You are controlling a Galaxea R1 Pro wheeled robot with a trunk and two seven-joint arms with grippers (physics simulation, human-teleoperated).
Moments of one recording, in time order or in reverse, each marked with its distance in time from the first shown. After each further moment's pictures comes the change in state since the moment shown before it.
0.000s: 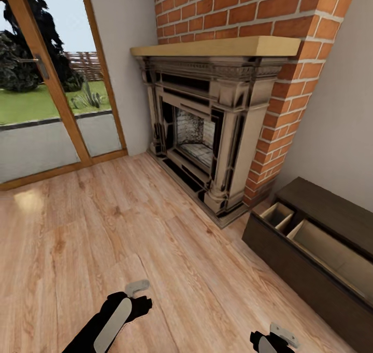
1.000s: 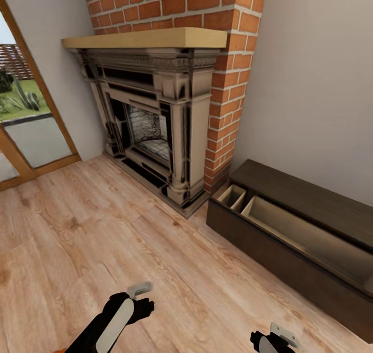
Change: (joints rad) left arm 0.001 -0.010 -0.009 0.002 -0.001 0.026 0.003; right arm 0.000 -0.002 0.000 0.000 0.000 0.000 0.000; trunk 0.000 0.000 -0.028
